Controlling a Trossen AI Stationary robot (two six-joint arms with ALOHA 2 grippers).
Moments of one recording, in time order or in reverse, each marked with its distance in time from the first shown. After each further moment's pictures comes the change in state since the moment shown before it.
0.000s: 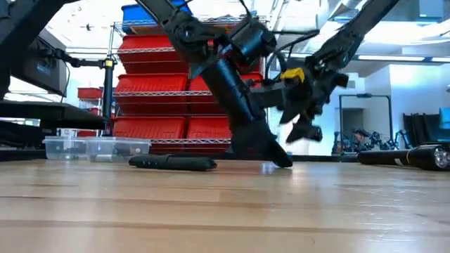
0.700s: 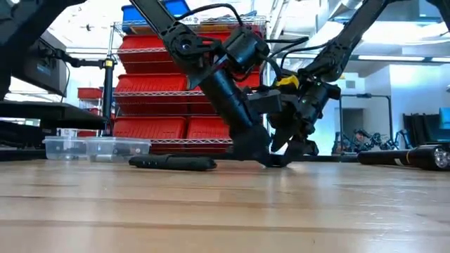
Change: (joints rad) left arm 0.053 0.030 -0.079 0.168 -0.002 0.008; right arm 0.077 0.210 0.003 0.168 0.133 0.126
